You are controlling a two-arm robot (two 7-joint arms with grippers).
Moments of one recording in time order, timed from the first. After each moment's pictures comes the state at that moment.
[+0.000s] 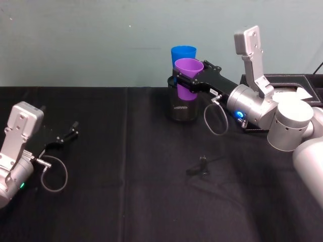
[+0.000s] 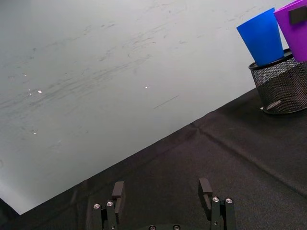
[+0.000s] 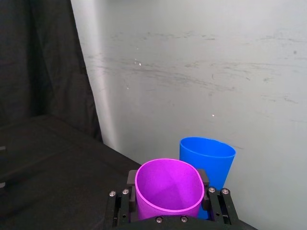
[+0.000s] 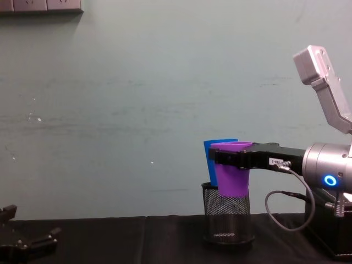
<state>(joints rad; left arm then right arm) -0.20 0.60 0.45 -1.41 -0.25 -0.12 0.03 0.66 0.21 -0.40 -0.96 0.35 -0.04 0.51</state>
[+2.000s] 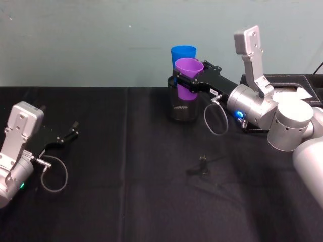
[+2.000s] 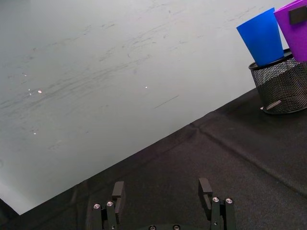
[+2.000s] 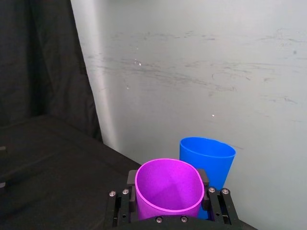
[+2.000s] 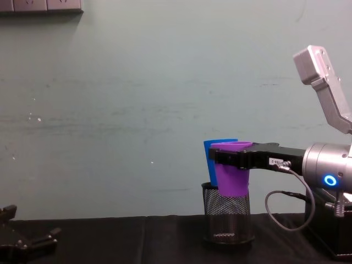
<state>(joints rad) -0.20 0.60 0.45 -1.41 -0.25 -0.12 0.03 0.66 0.21 -0.40 -0.96 0.35 -0.04 0.51</state>
